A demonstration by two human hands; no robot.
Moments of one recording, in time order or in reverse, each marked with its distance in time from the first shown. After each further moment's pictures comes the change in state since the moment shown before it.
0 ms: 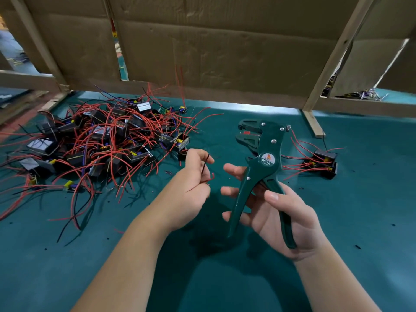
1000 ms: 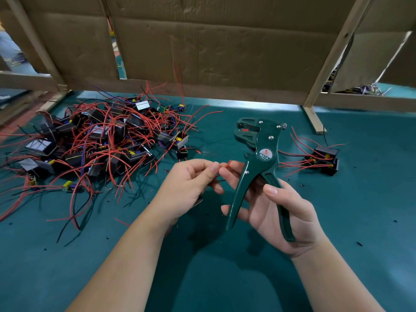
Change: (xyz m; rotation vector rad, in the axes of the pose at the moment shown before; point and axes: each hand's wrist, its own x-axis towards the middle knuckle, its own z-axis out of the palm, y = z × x) left_hand 0.006 0.005 0.008 -0.403 0.072 -0.121; right_hand 0.005 0.001 -0.002 0.059 -0.043 0.001
